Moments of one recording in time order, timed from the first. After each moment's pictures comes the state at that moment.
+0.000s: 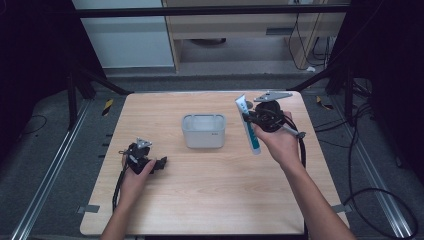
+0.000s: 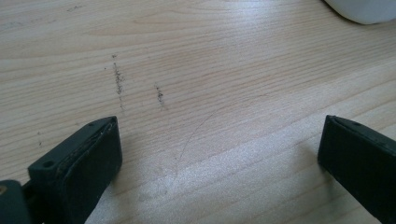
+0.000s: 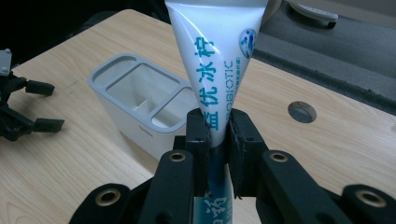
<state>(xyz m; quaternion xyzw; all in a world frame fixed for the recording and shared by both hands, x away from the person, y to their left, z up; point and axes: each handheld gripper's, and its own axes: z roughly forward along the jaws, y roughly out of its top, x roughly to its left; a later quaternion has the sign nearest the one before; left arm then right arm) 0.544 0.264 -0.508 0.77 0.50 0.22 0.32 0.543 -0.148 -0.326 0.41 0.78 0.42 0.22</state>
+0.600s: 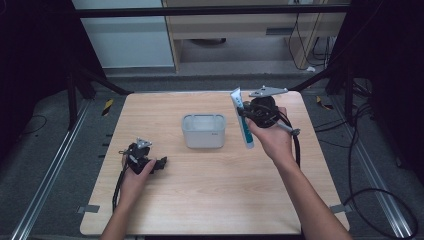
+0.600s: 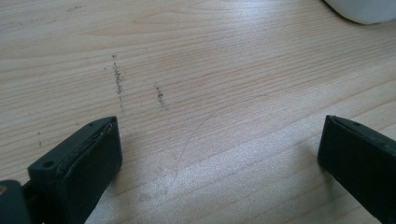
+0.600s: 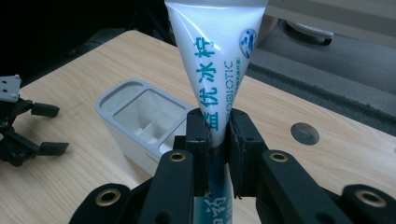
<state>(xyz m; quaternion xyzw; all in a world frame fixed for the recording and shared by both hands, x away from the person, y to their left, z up) 0.544 0.264 -0.508 0.77 0.50 0.22 0.32 0.548 -0.134 -0.315 0.41 0.77 0.44 0.23</state>
